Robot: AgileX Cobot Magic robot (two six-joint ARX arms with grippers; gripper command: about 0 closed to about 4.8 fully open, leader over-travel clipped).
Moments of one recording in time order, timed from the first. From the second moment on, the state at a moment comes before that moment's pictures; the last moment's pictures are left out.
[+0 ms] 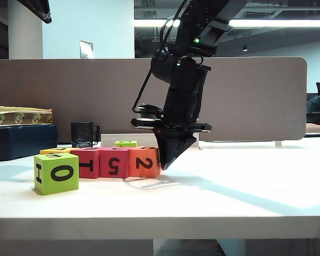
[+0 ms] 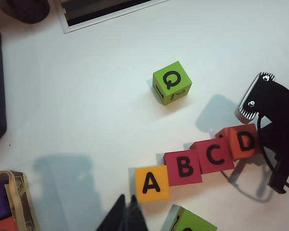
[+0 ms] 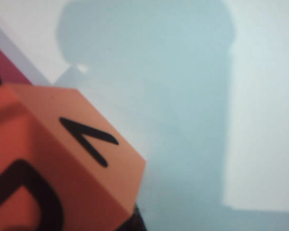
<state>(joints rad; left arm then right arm) -0.20 1.51 1.78 -1.04 0.11 0.16 0.59 2.20 1.78 -0.74 -0.06 0.02</state>
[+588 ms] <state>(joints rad) -0.20 1.51 1.78 -1.04 0.11 0.16 0.59 2.20 1.78 -0.66 -0.10 0.02</state>
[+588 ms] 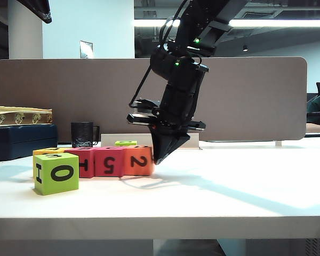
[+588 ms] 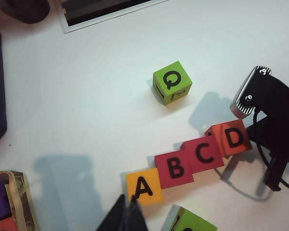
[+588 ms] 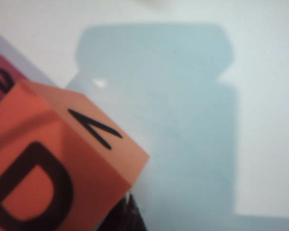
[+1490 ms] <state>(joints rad) -0.20 1.51 1.78 -1.04 0.11 0.16 0.59 2.21 1.78 -0.59 -0.15 0.02</state>
